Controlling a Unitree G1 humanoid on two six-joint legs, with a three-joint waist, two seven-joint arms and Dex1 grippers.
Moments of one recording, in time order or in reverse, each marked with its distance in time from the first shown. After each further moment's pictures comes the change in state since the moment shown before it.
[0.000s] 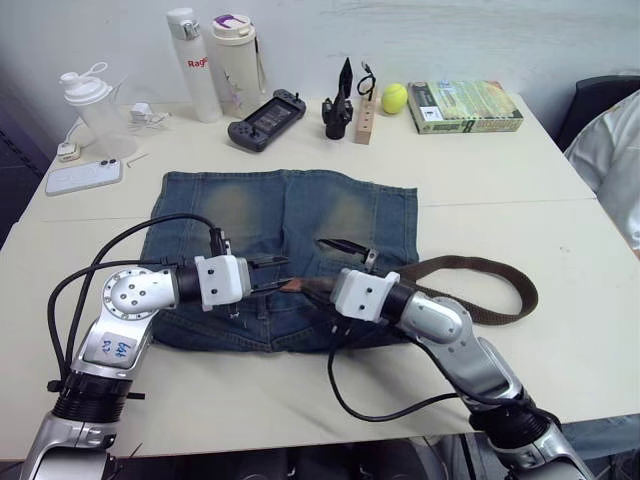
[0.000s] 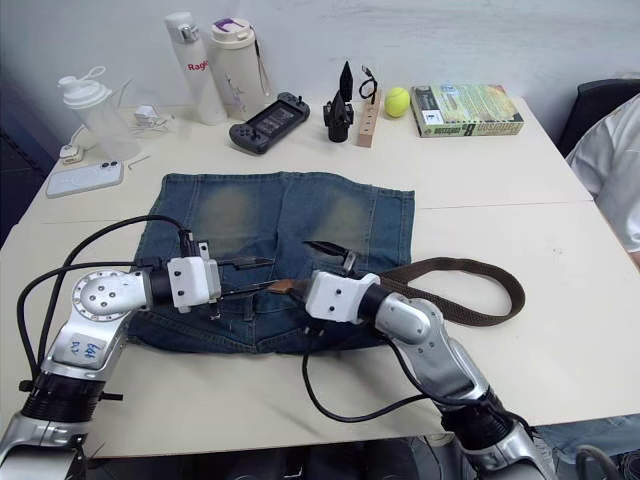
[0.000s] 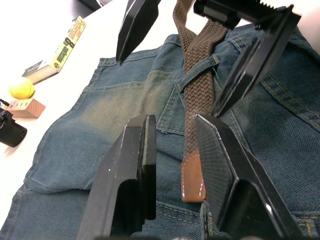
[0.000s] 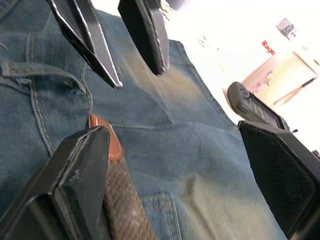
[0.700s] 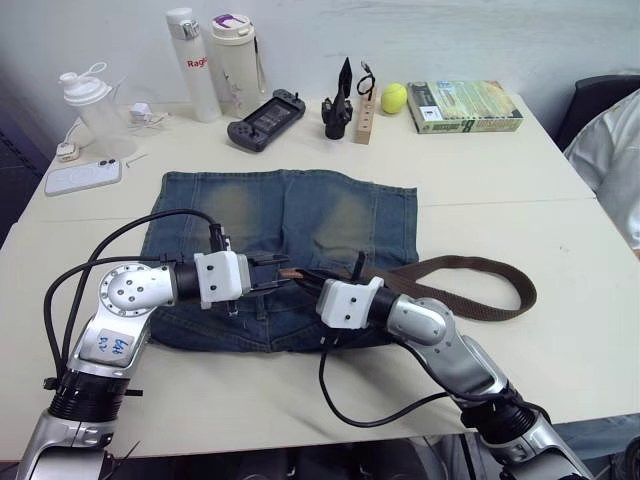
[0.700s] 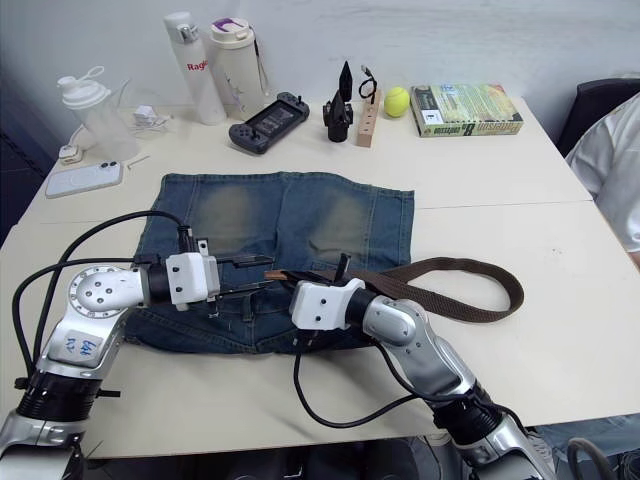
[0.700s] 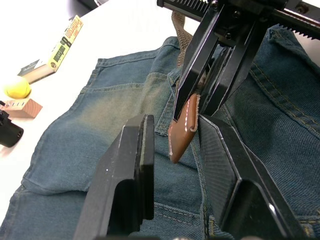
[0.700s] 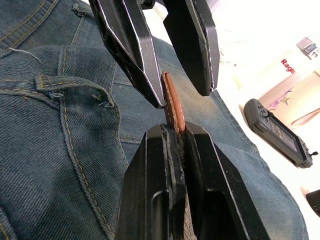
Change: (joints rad) left arm -0.031 0.010 -0.012 -0.042 -0.018 0.076 -0.011; right arm -0.070 0.018 0.095 0.120 -0.056 -0.117 -0.032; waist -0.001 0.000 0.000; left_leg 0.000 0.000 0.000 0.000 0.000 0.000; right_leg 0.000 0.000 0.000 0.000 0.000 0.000
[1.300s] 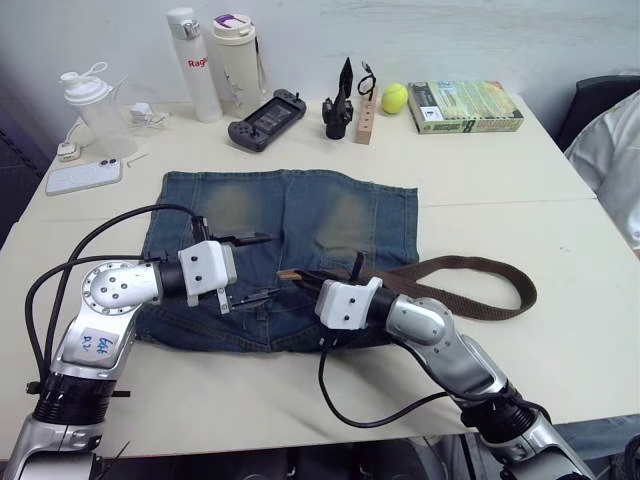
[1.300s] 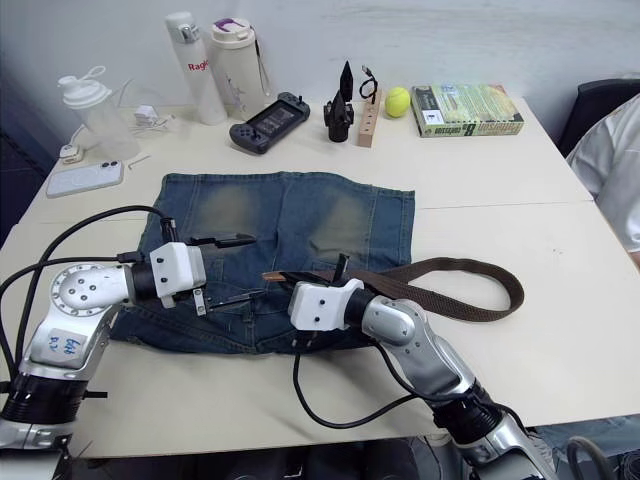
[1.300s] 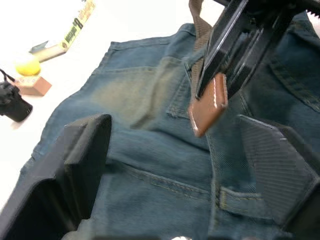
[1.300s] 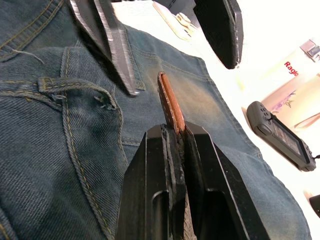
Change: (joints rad) left arm 0.011 0.032 0.046 0.000 -0.026 0.048 0.008; right arm -0.006 0.000 0.011 0.002 0.003 0.000 0.001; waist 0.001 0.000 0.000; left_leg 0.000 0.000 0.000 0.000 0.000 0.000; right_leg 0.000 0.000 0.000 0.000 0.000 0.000
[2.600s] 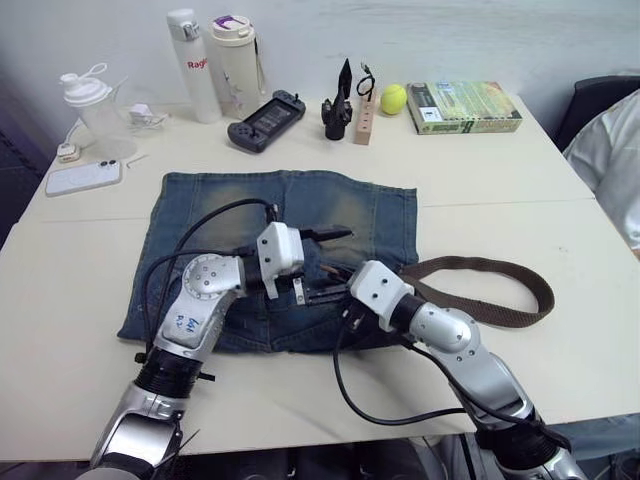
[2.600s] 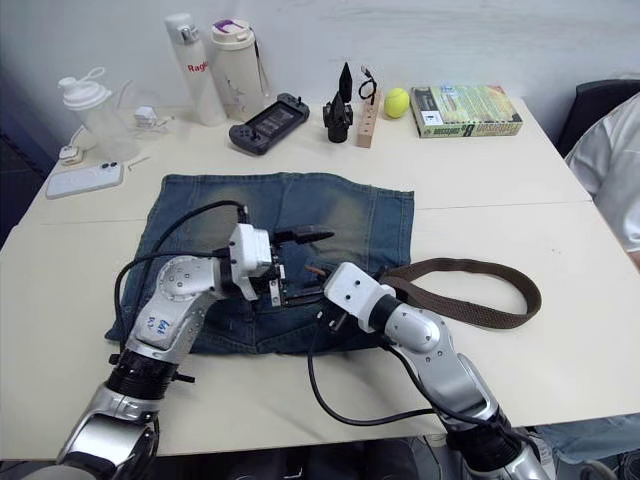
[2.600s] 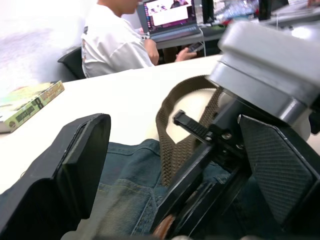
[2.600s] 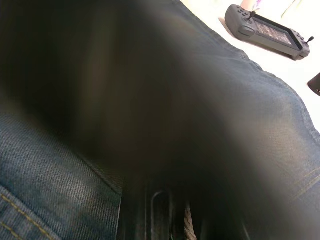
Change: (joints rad) left arm -0.158 -0.249 -0.159 0.047 -0.181 0.151 0.033; right arm 0.137 -0.007 -0.113 -0.175 0.142 0.393 -0.079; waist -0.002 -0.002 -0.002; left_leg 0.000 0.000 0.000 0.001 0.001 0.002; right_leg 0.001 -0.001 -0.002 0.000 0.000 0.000
